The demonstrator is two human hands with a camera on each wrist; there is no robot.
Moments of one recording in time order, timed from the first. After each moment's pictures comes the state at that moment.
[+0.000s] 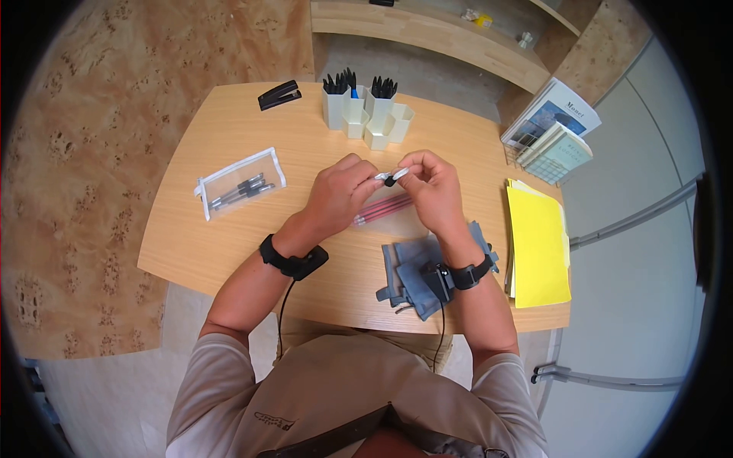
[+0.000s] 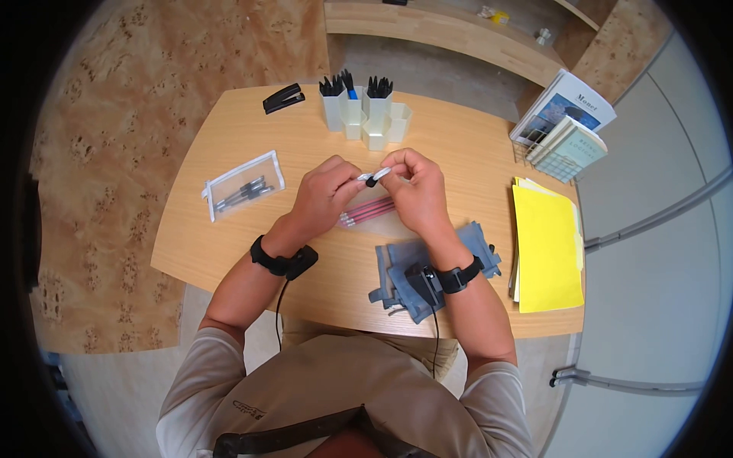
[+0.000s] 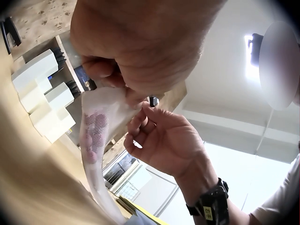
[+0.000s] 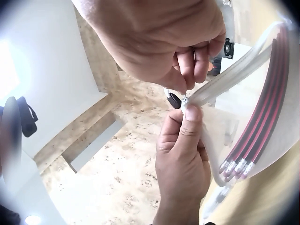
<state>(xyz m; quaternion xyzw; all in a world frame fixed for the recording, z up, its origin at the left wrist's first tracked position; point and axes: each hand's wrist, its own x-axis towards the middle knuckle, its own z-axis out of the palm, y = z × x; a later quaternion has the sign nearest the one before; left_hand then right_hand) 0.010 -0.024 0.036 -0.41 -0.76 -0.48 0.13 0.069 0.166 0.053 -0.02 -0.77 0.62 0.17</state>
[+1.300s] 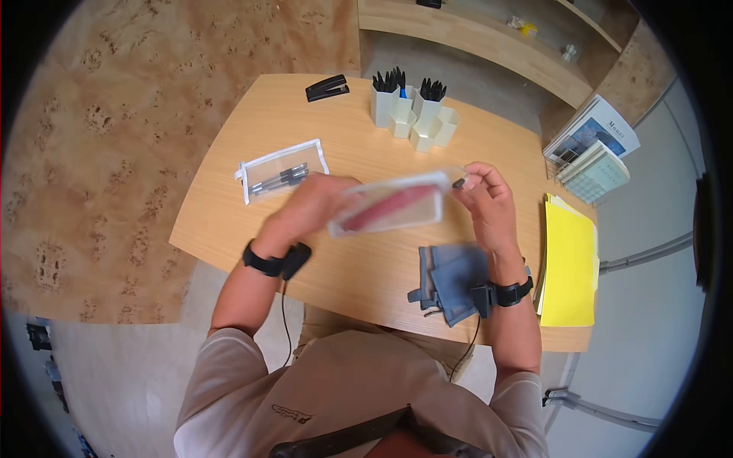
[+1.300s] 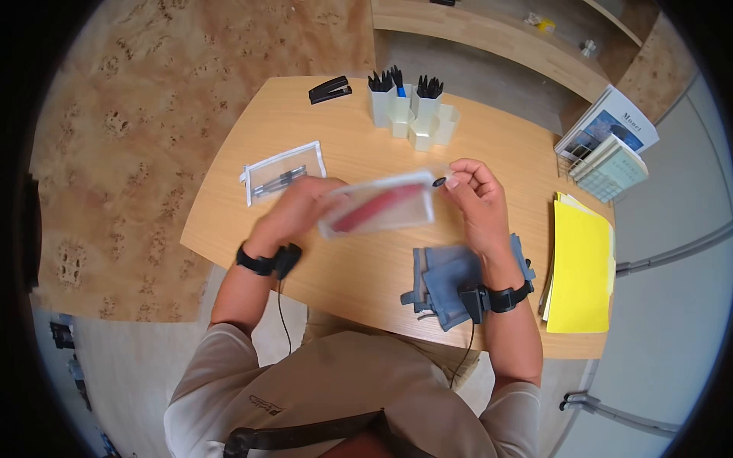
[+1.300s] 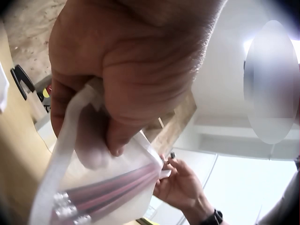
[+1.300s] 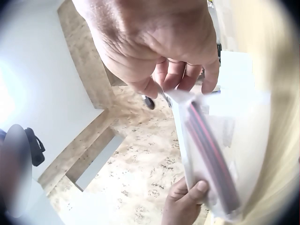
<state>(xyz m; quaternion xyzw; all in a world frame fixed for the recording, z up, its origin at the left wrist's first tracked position) 0.006 -0.121 0.048 -0.37 -0.85 -0.36 -0.07 0.088 0.191 0.043 -0.02 -0.59 0.80 0.10</state>
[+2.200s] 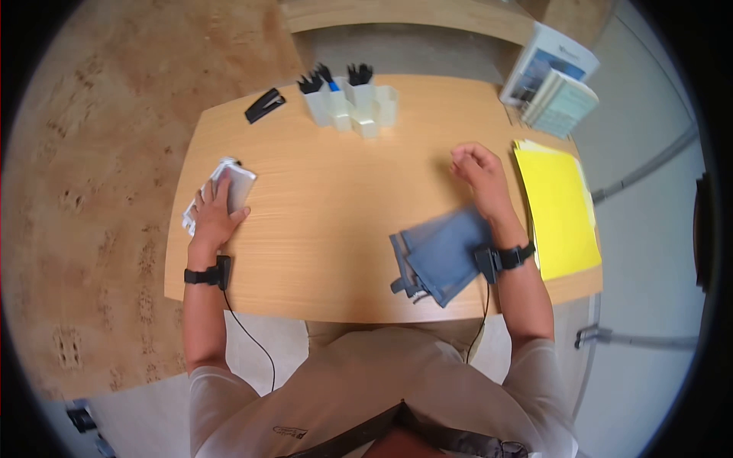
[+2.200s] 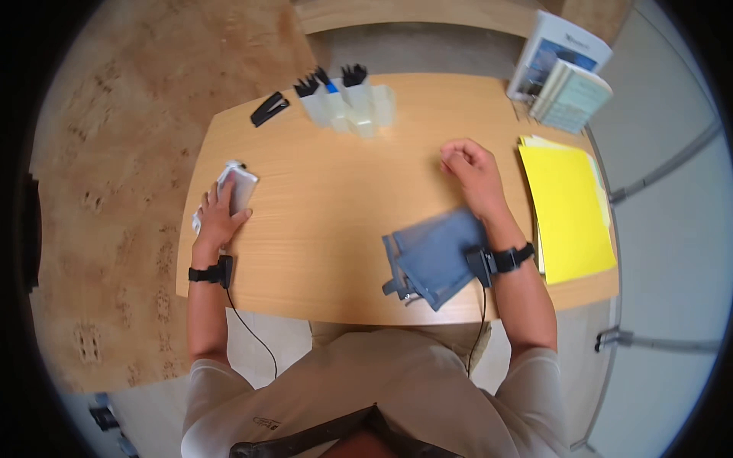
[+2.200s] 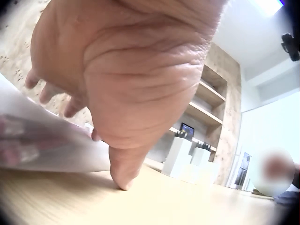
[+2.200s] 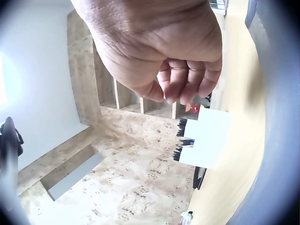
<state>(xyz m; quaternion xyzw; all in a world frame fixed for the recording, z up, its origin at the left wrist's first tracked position) -0.055 -0.217 0.014 -0.14 -0.99 -0.02 -0.01 0.106 0.259 0.005 -0.07 -0.65 0.74 0.18</state>
